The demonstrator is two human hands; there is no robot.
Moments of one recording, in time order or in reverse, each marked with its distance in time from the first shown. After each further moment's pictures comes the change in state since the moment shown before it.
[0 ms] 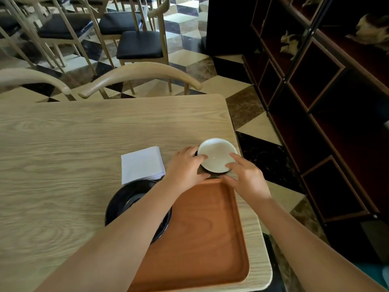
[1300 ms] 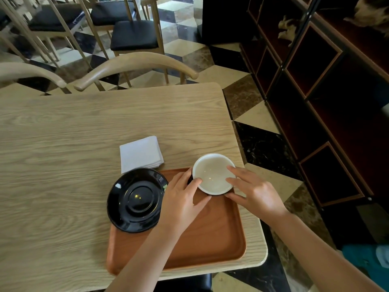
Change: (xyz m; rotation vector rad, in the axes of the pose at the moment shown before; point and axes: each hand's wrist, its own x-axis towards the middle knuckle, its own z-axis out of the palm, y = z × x) left_hand -0.102 0.040 0.019 -0.149 0.228 -0.079; right_hand -0.066 0.008 -0.021 -0.083 -0.034 -0.285
